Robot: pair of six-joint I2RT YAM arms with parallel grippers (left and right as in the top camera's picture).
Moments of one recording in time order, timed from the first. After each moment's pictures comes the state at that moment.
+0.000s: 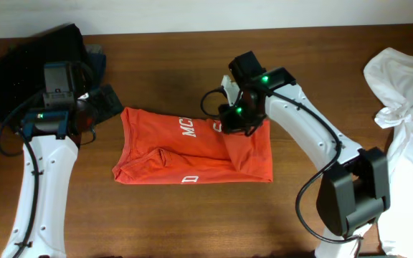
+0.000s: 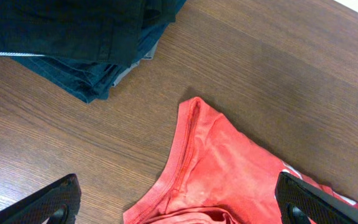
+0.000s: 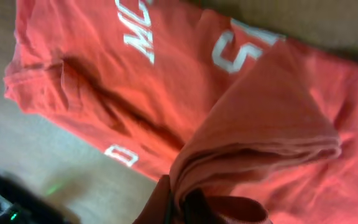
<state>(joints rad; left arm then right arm) 0.05 1.46 1.36 -0.86 -0.08 -0.38 0.42 1.92 1.62 -1.05 -0.36 0.18</state>
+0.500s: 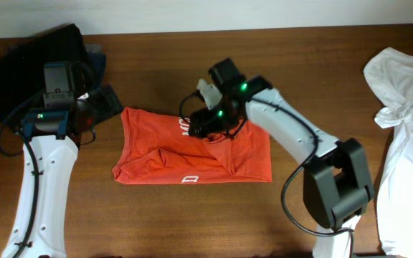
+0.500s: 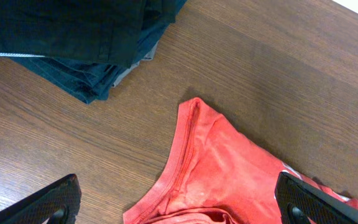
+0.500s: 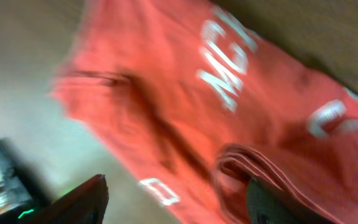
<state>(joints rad) 0.05 1.46 1.36 -0.86 -0.08 -0.38 0.48 2.00 1.65 -0.88 -0.53 0.11</state>
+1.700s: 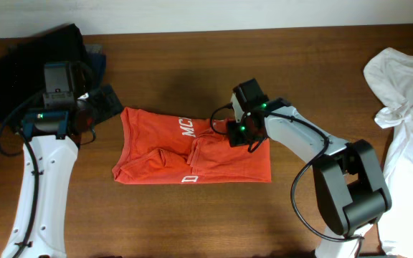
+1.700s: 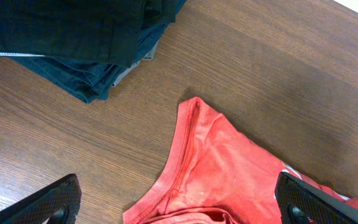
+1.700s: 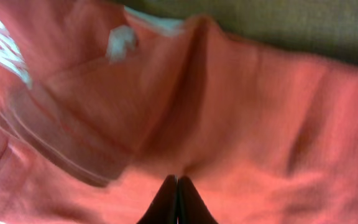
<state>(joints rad) 0.05 1.46 1.36 -0.86 -0.08 -0.38 0.39 1.92 1.27 -0.62 -0.22 0.23</state>
